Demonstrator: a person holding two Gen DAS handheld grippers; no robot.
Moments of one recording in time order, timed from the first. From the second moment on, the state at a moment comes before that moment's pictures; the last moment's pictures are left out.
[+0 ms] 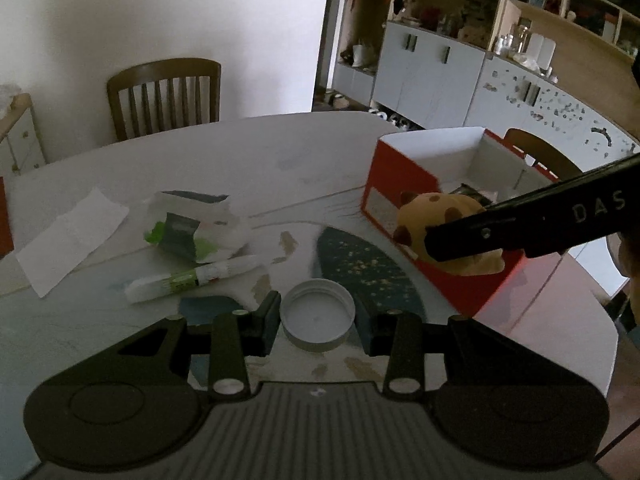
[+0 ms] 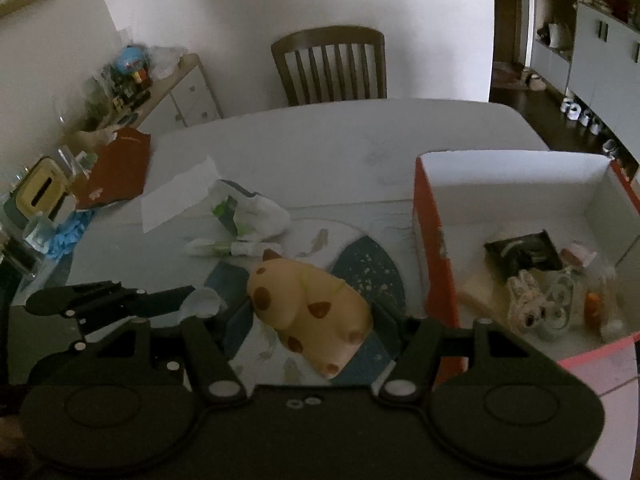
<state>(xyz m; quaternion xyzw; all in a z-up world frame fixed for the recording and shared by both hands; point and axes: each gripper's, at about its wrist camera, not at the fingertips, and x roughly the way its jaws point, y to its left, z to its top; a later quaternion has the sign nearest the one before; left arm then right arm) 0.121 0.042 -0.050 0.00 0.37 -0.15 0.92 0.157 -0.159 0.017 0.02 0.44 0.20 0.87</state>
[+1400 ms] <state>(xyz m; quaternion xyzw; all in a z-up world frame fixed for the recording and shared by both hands) 0.177 -0.180 -0.022 0.07 0.36 -0.22 0.90 0.202 -0.389 0.015 0.05 0.41 0.11 0.90</state>
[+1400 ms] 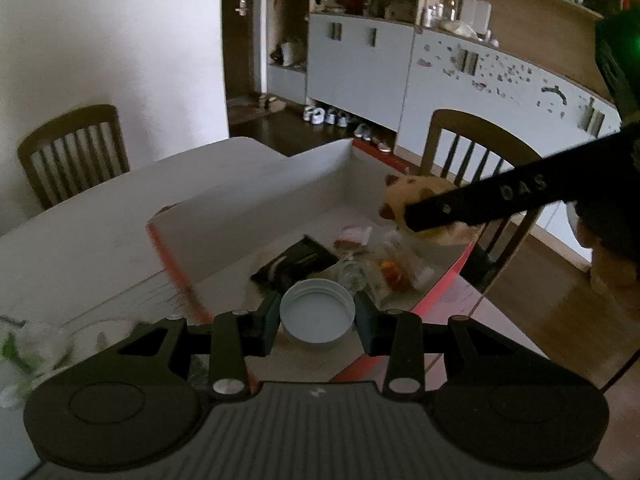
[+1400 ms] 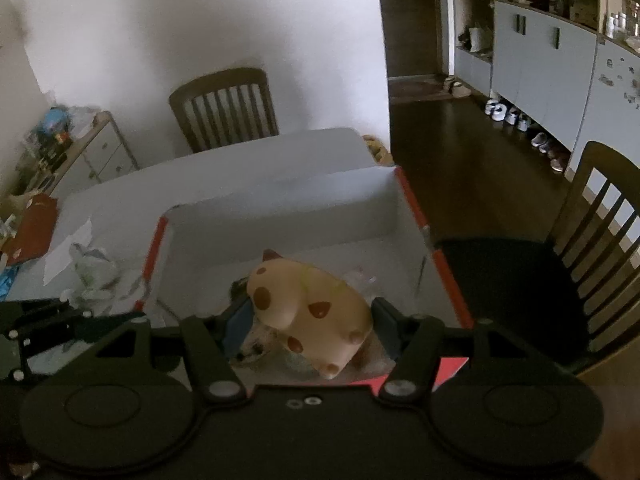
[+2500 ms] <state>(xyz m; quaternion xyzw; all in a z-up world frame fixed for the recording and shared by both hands) 0.275 -0.256 -0.088 0.10 0.48 -0.21 0.84 0.284 -0.384 -0.058 0.03 0.50 0.09 0.86</state>
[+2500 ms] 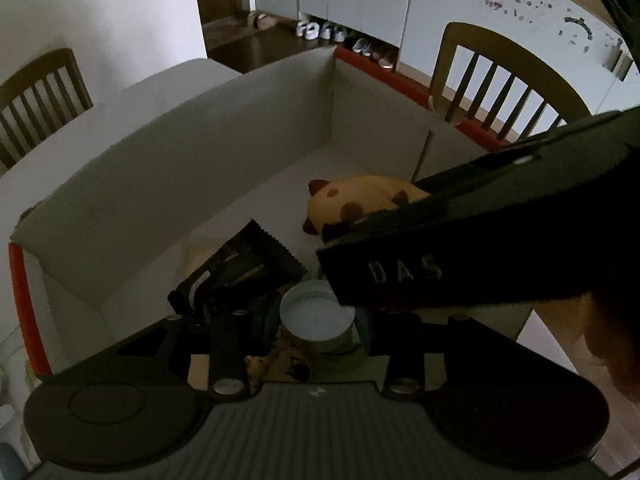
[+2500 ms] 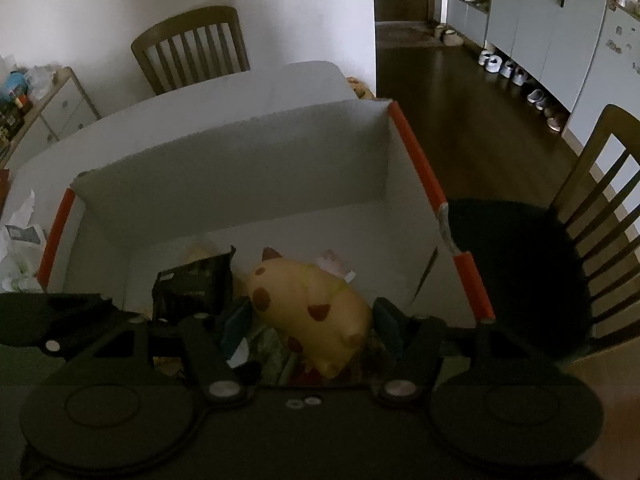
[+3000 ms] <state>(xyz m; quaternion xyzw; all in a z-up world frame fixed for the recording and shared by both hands) 0.274 -0.250 -0.087 0.10 0.51 -0.20 0.83 0.281 -0.385 -0.061 0.04 0.50 0.09 0.86</state>
